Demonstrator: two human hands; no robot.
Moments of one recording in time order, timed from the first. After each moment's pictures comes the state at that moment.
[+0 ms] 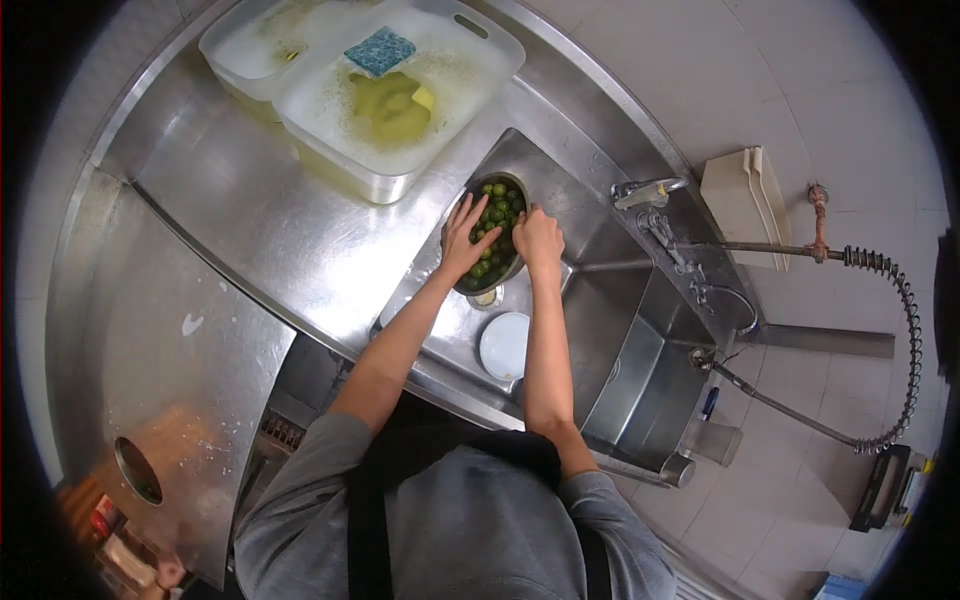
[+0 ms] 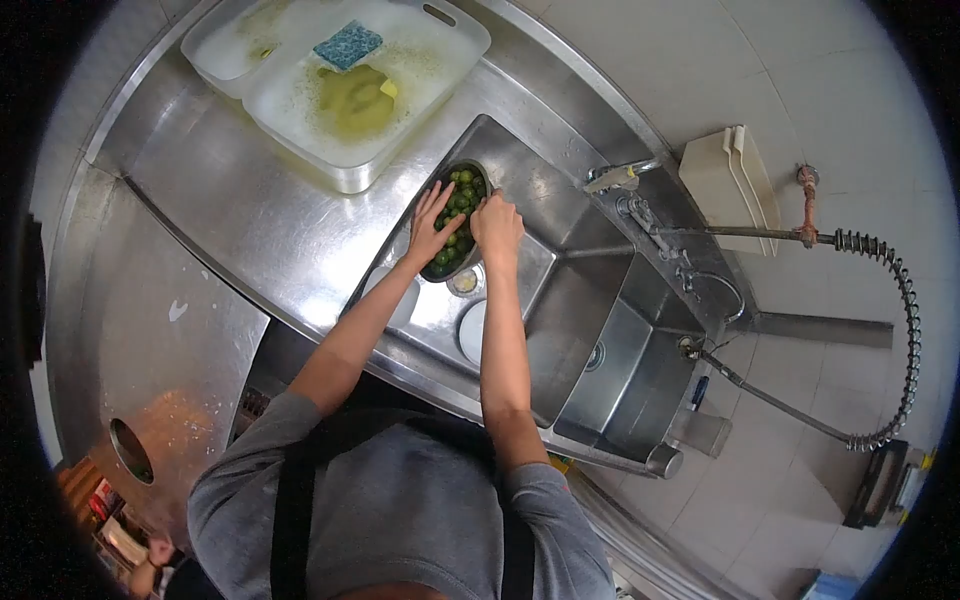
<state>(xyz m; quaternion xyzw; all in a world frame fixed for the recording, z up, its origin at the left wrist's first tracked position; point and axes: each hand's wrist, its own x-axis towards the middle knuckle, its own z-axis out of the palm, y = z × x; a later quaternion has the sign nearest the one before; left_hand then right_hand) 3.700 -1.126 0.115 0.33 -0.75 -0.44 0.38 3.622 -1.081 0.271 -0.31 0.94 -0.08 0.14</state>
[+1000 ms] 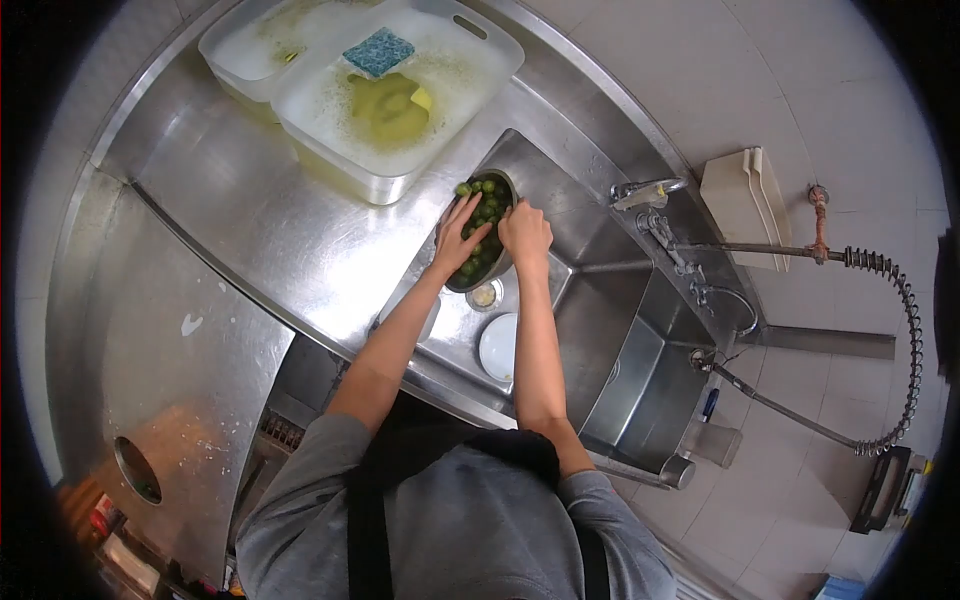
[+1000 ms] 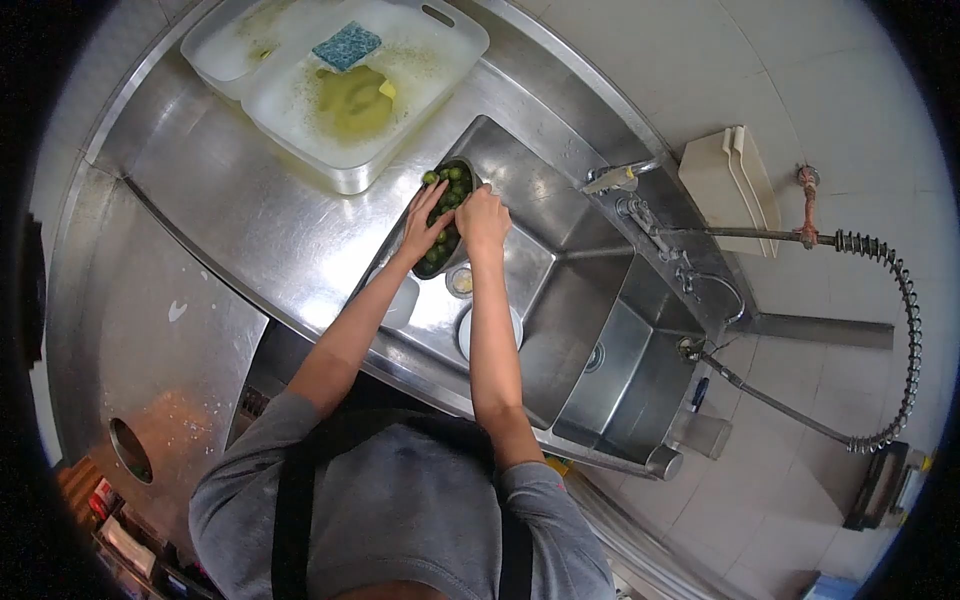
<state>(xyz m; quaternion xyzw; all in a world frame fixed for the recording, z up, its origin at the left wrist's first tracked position) 3.707 -1.140 0.114 0.29 -0.74 -0.47 0.39 3.629 -1.095 0.261 -0.35 0.93 -0.09 0.11</state>
